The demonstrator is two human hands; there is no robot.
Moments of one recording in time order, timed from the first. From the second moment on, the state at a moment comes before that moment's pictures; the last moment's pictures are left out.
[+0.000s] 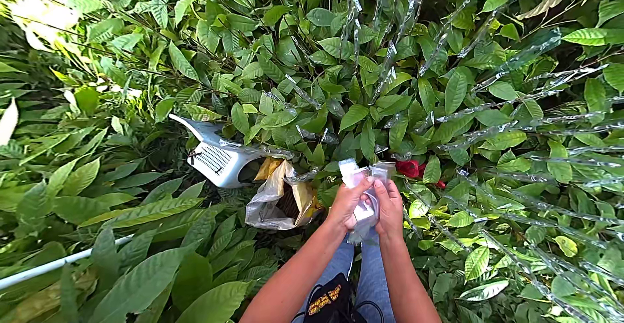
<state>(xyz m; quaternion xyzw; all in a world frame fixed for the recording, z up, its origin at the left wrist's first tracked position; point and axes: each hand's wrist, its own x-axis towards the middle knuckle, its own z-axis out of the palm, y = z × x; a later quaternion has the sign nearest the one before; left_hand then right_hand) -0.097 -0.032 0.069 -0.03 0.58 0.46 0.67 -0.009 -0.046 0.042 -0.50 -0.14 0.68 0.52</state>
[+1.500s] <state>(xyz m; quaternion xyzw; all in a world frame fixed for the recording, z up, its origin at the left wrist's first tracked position) -0.104 -0.029 0.070 -0.02 0.48 0.56 0.67 -0.003 -0.054 0.042 -0.40 0.04 0.63 0.66</state>
